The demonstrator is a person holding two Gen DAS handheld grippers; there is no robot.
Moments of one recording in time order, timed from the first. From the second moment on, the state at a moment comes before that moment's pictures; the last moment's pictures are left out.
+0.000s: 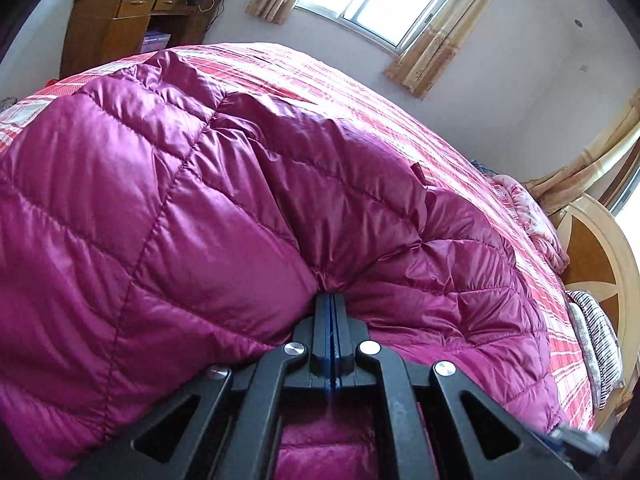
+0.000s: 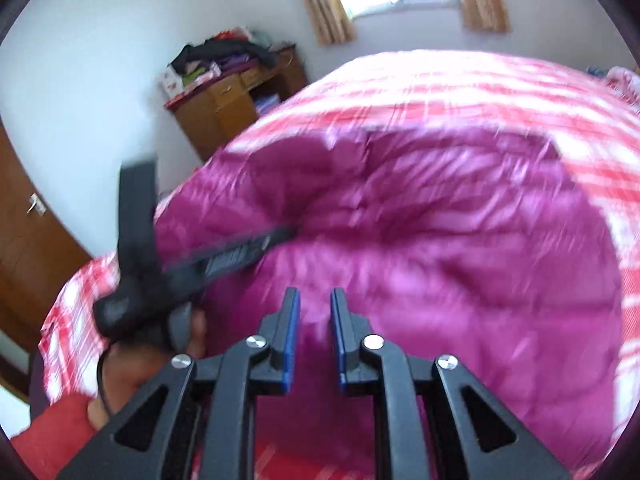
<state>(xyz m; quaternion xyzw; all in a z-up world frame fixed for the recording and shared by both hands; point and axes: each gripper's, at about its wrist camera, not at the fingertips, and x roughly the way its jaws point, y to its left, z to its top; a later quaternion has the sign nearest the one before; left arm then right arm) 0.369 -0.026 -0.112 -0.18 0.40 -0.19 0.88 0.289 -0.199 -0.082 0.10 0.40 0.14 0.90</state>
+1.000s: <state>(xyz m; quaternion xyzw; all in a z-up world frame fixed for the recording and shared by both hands) 0.202 0.060 -0.083 -0.22 0.34 -0.02 0.91 0.280 -0.173 -0.039 0.10 0.31 0.14 0.93</state>
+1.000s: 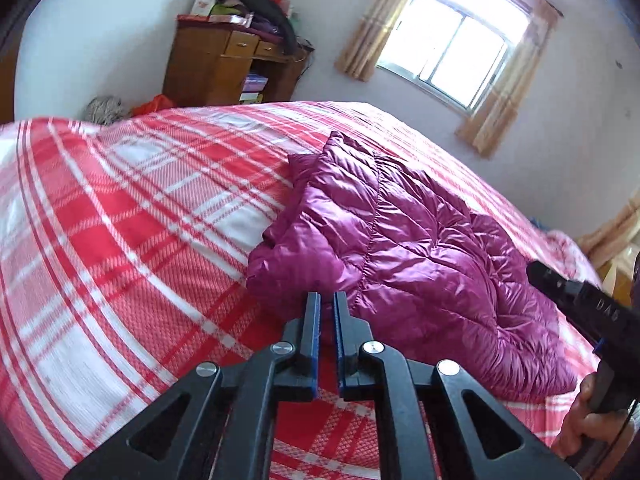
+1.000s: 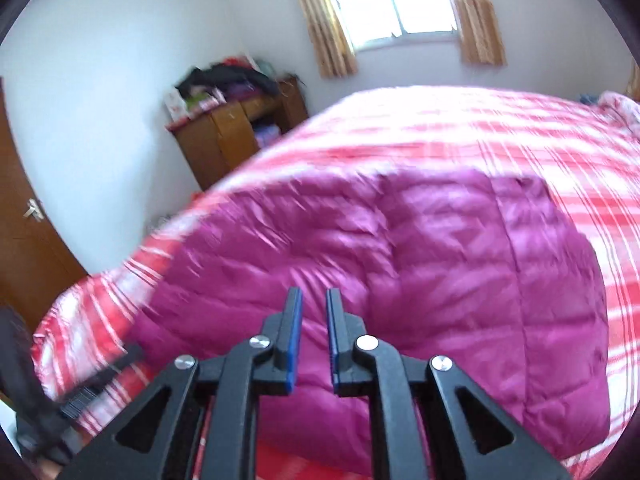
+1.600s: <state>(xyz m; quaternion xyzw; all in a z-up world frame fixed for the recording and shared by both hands) 0.226 0.054 -0.099 -0.36 0.32 -0.03 0.87 0.322 -0.151 -0.108 0.10 0.39 0.11 0.91</state>
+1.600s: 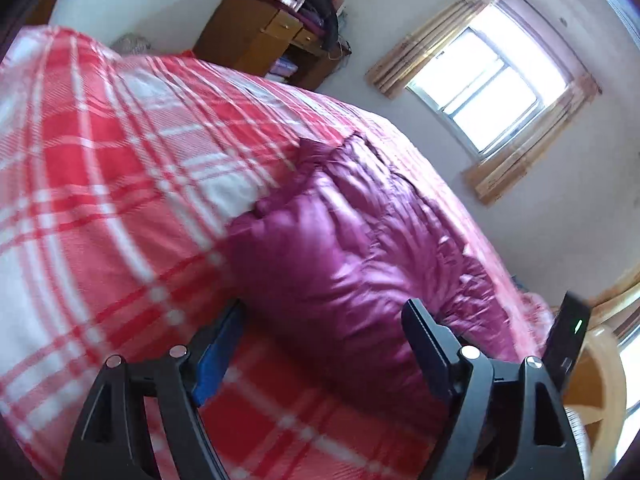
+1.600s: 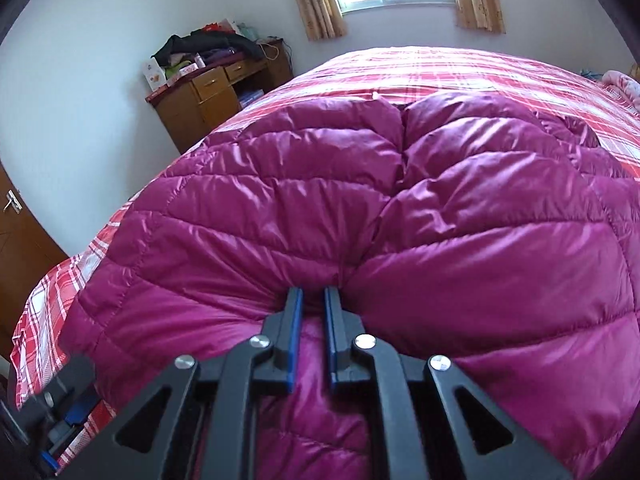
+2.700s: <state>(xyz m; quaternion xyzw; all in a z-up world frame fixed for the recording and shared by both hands) 0.278 -0.032 -0.020 -0.15 0.24 -0.13 0.95 0.294 -0.225 -0.117 0.25 0.41 0.15 0.86</state>
